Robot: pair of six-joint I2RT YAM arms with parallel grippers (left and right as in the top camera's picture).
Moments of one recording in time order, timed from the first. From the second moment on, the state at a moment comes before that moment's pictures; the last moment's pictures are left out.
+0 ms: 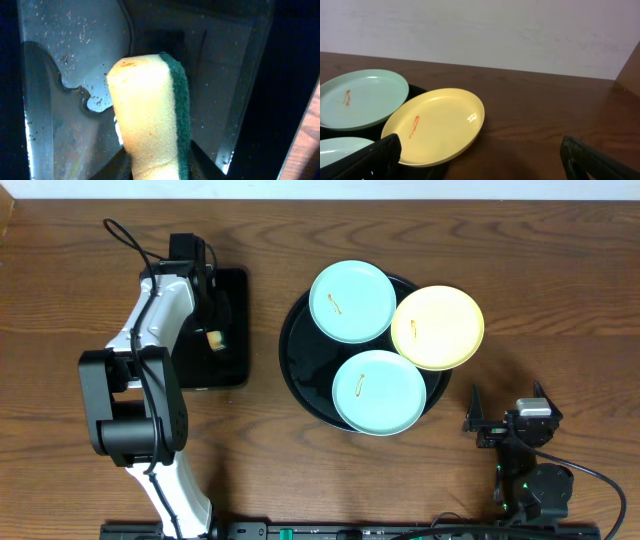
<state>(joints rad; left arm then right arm) 0.04 2.02 1.48 -0.83 0.00 -0.15 0.00 0.01 0.01 -0.07 -0.01 -0.05</state>
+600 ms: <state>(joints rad) 0.04 1.84 1.47 -0.87 0.19 -0.15 0.00 0.01 0.01 -0.07 -0.01 -0.05</state>
